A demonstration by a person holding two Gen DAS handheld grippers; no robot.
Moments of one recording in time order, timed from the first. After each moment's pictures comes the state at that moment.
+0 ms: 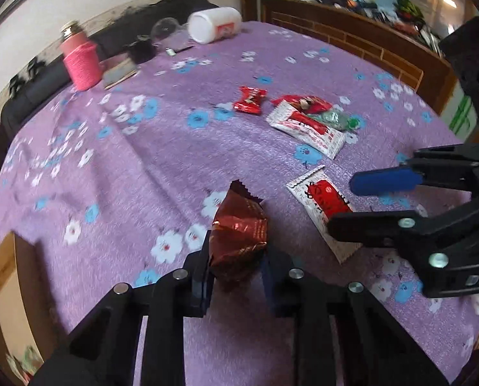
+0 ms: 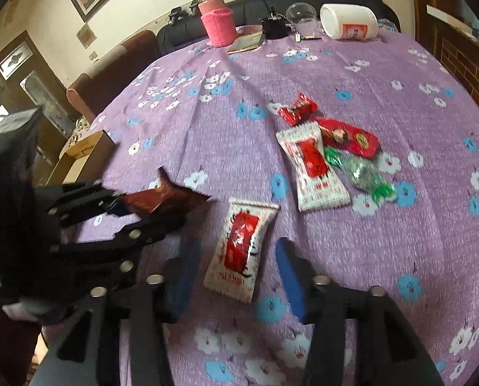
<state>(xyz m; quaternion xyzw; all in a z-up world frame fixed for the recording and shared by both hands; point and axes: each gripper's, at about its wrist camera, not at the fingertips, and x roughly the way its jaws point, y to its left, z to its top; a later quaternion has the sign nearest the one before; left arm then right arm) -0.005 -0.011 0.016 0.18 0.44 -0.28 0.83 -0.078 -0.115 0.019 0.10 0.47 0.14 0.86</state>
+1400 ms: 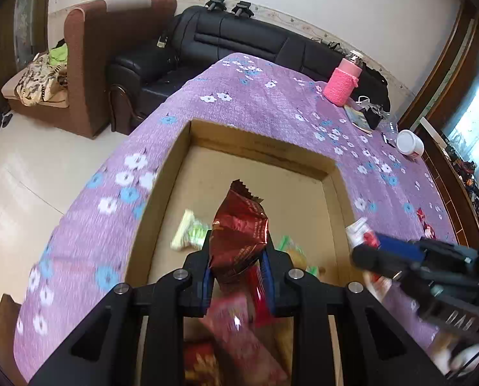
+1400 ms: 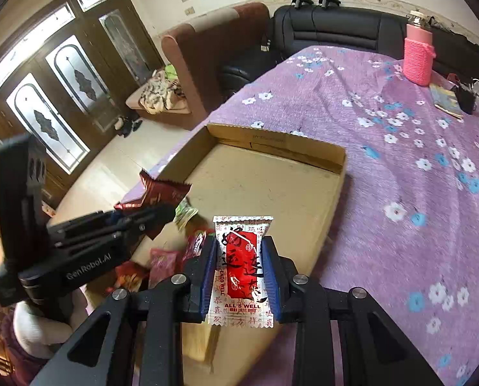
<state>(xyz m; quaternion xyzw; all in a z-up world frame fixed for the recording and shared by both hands) -0.021 0.337 0.065 -0.14 0.43 -0.02 0.89 -0.029 0.190 0.071 0.00 0.46 0.31 0.83</state>
